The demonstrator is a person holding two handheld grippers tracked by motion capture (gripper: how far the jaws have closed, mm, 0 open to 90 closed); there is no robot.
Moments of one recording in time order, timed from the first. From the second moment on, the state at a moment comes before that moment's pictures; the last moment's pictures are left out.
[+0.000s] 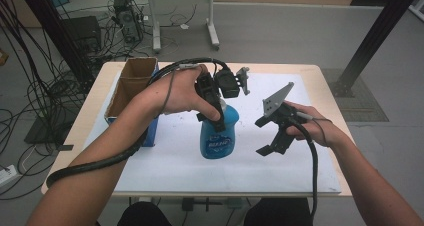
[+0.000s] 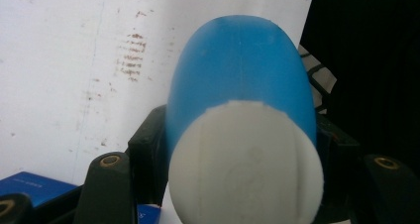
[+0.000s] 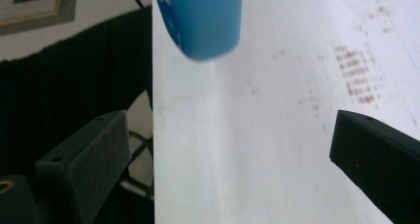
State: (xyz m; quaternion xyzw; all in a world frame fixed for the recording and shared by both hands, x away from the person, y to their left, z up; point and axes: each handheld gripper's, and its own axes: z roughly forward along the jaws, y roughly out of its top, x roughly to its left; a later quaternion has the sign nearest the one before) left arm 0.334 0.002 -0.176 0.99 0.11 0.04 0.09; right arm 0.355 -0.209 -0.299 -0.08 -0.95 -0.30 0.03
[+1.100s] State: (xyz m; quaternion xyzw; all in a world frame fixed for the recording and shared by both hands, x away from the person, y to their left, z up) left arm 0.345 0.015 -0.137 0.98 0.19 0.05 0.09; right arm 0.365 -0.250 -0.307 -0.13 -0.97 -0.22 0.00
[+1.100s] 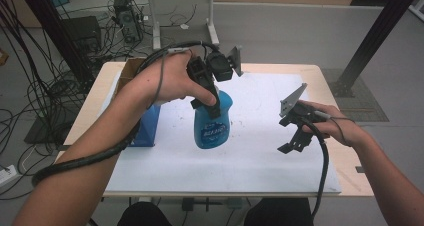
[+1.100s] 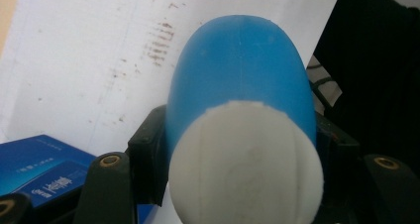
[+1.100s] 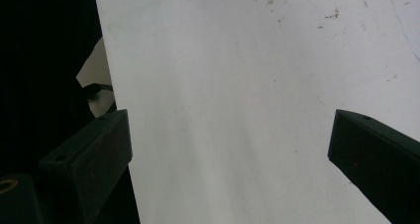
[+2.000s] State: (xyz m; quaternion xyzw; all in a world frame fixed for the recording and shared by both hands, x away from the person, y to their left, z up) left arm 0.399 0.047 -0.021 0.92 0.37 0.11 0.08; right arm 0.367 -0.249 -0.308 -0.13 -0.96 -0.23 0.00
